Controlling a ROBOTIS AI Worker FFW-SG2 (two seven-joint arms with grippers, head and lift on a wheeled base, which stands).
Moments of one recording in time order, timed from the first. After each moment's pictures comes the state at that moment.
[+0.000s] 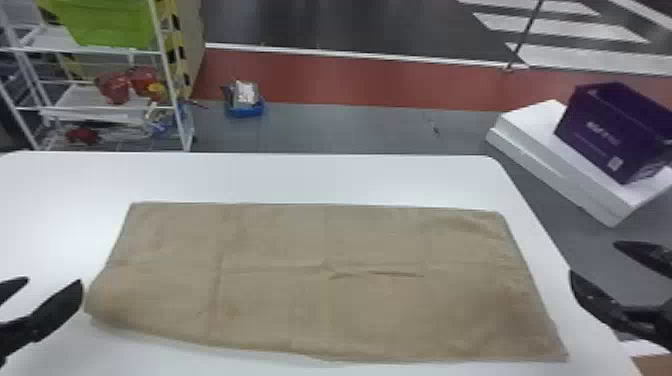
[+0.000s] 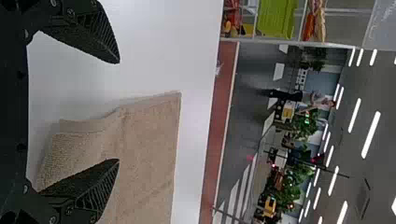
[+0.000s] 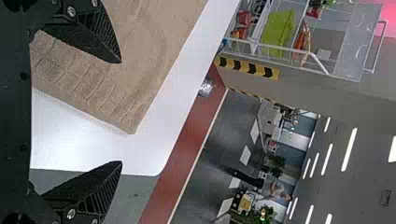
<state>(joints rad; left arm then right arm) 0.37 0.00 0.51 -2.05 0.10 0.57 -0.71 0.41 -0.19 -0.73 -1.96 0.03 0.12 0.95</state>
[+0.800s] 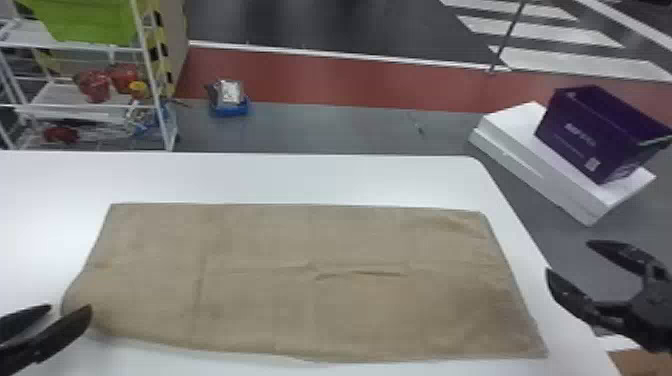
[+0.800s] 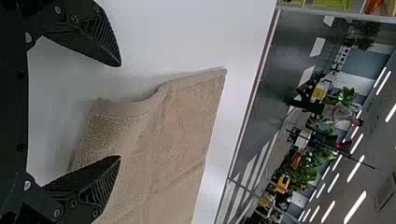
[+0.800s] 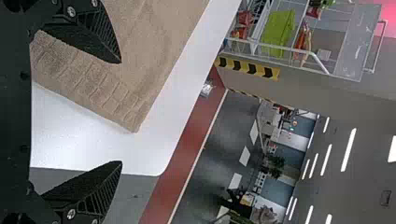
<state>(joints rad) 0.30 0.02 0.50 -1.90 0.09 0.66 -0.85 0.38 -0.21 -0.72 -1.88 0.04 0.07 0.95</state>
